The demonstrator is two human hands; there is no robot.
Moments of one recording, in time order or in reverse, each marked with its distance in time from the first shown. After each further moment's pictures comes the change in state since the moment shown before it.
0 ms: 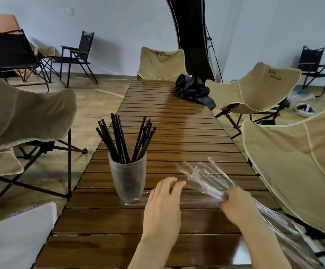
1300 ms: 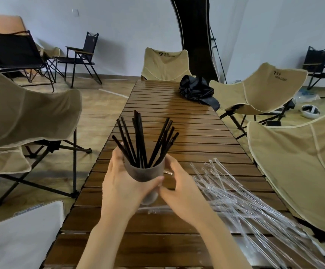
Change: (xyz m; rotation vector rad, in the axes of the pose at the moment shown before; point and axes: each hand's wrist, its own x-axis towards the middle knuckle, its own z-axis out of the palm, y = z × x) left_hand 0.016 -0.058 -0.075 -0.401 0.280 -0.310; right_hand -0.042 -0.115 0.016 0.654 -0.085 -0.637
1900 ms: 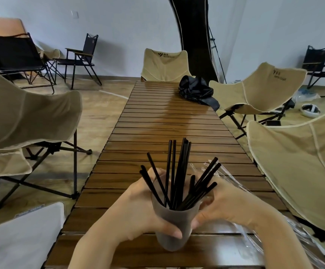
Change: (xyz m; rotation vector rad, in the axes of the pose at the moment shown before) left_hand -0.017 0.028 -0.024 -0.075 -0.765 0.235; right_hand -0.029 0.007 -0.081 0.053 -0.386 0.177
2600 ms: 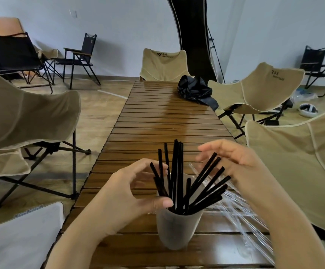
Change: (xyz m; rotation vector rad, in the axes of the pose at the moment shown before) left_hand -0.011 0.015 -0.024 -0.074 0.152 0.021; right_hand -0.011 -0.025 -0.023 0.218 0.425 -0.249
